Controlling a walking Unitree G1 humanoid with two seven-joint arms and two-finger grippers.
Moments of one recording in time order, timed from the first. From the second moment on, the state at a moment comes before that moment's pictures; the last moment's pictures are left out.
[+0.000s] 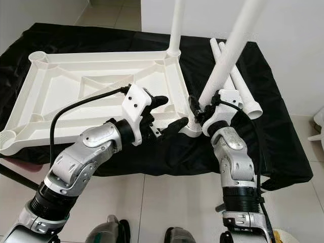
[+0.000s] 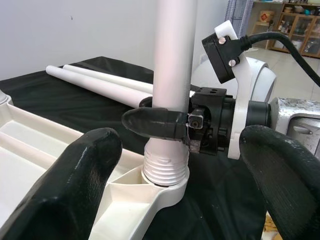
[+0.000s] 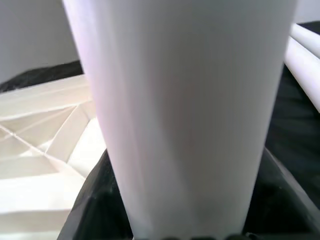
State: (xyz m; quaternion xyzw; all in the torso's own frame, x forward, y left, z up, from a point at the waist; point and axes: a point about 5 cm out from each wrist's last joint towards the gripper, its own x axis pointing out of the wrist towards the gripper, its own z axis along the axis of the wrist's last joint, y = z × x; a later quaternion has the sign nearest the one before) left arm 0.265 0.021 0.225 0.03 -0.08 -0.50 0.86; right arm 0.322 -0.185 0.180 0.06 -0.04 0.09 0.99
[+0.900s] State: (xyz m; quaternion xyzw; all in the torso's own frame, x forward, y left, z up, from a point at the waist) left arm 0.266 0.025 0.226 0.03 -0.08 -0.50 0.86; right arm 0.319 -0.178 0.182 0.00 -0.06 0.09 0.99
